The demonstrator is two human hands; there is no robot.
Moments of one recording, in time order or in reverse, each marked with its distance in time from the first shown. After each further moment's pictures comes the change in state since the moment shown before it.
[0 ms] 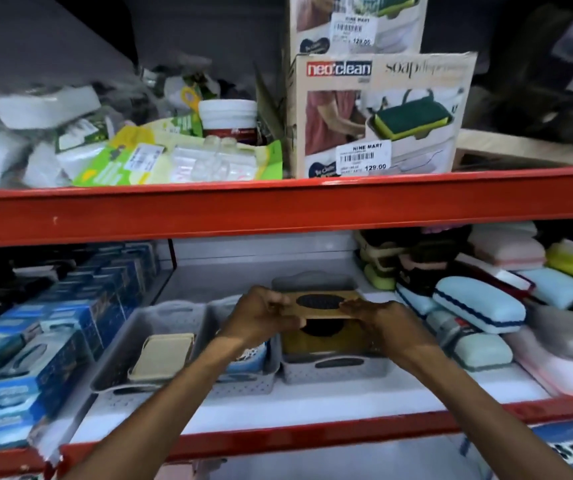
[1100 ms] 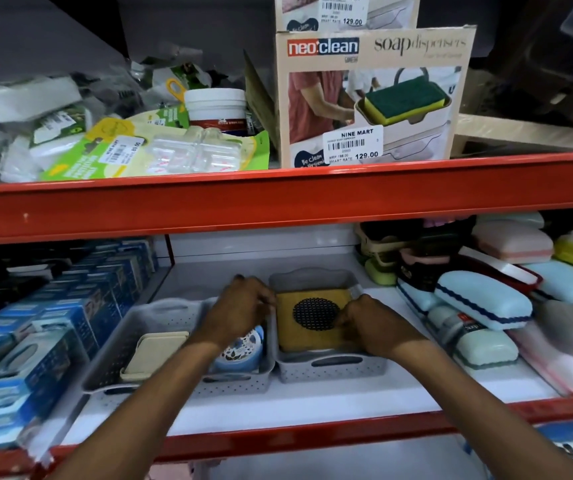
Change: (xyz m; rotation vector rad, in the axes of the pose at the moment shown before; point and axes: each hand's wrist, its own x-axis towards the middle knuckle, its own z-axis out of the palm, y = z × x) left_hand 0.022 -0.019 -0.016 0.600 0.043 0.117; right_hand 0.032 0.005 0.012 -0.458 -0.181 -0.177
